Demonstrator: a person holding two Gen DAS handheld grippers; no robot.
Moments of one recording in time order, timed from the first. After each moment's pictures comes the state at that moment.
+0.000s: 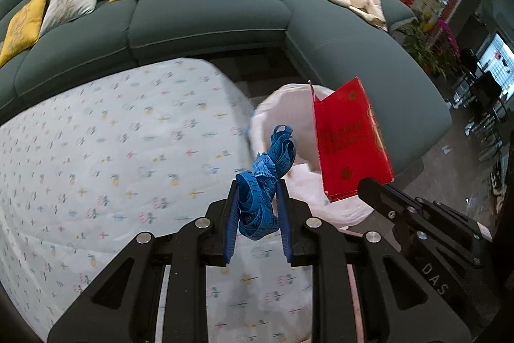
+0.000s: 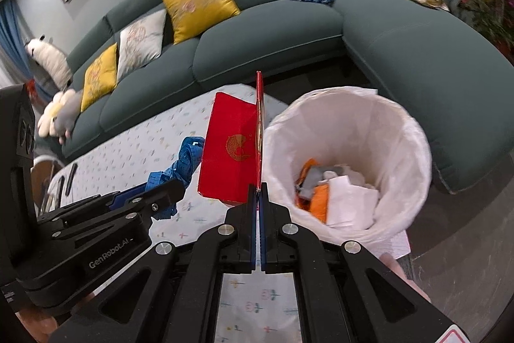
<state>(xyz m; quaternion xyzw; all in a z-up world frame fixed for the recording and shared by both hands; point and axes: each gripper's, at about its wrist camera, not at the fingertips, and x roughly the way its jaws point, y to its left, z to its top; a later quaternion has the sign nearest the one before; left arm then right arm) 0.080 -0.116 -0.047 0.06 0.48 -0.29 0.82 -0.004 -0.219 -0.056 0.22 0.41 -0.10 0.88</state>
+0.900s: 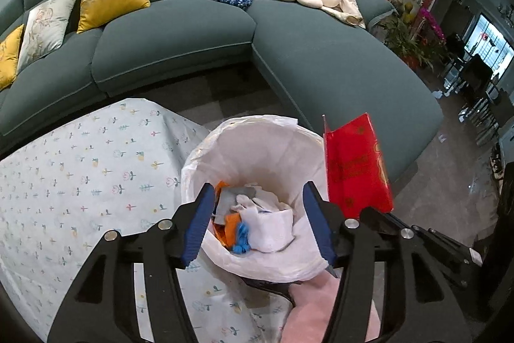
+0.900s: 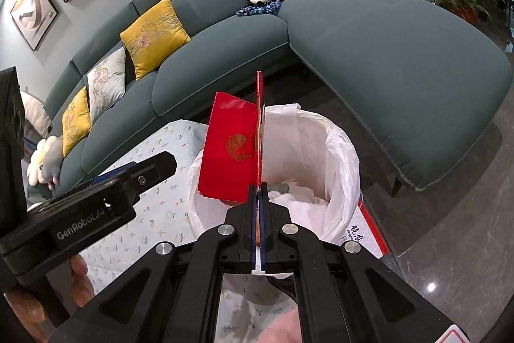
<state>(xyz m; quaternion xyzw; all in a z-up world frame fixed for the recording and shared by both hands) 0.092 -0.223 -0.043 0.09 0.45 -0.32 0.83 -0.026 -0.317 -0.069 0.27 0.38 -0.15 0.87</state>
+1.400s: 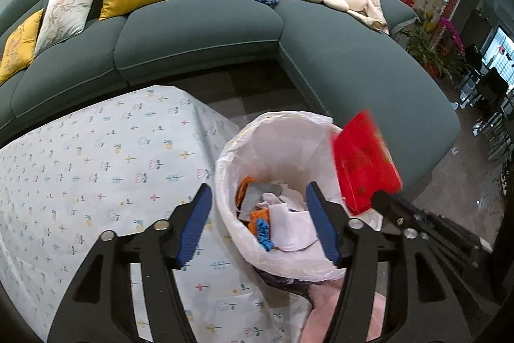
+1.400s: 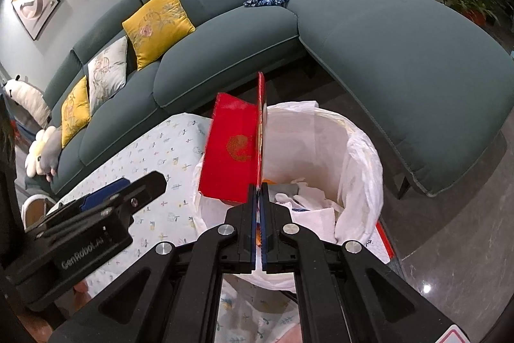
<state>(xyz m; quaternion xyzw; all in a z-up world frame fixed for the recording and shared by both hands) 0.108 -0.192 -0.055 0.07 0.46 -0.28 0.84 0.007 -0.305 -0.075 0.25 0.40 -0.15 0.87</state>
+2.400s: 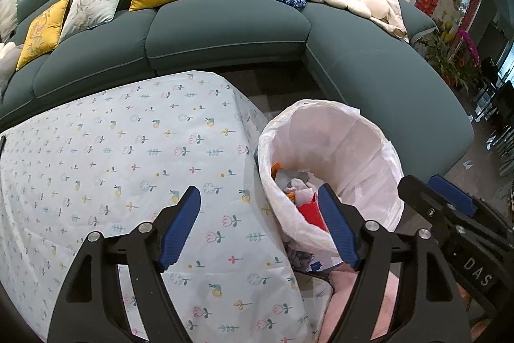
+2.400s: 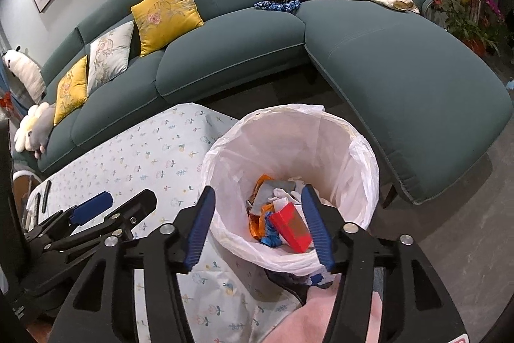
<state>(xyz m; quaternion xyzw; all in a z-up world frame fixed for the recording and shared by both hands) 0.088 -0.142 -0.059 0.07 0.46 -0.23 0.86 -0.006 -0.268 -0.054 0.20 0.41 -0.15 0.88</state>
